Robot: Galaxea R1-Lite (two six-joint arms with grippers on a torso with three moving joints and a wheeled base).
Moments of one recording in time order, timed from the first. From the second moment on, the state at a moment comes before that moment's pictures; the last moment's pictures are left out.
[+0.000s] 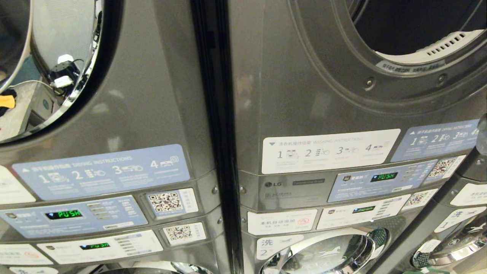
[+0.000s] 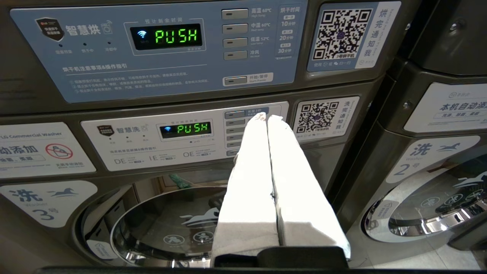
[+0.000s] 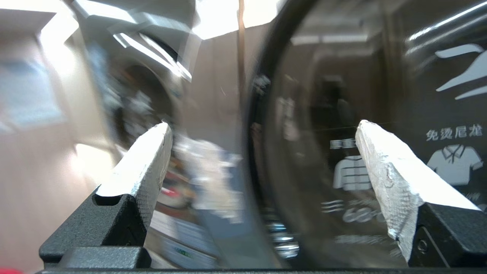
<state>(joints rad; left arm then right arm) 0.00 0.00 0.00 0.00 0.00 0.01 0.61 0.91 -1.88 0.41 0.14 0.27</state>
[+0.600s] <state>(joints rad) 0.00 0.00 0.00 0.00 0.00 0.01 0.55 0.39 -1.47 0.45 0.37 0.78</state>
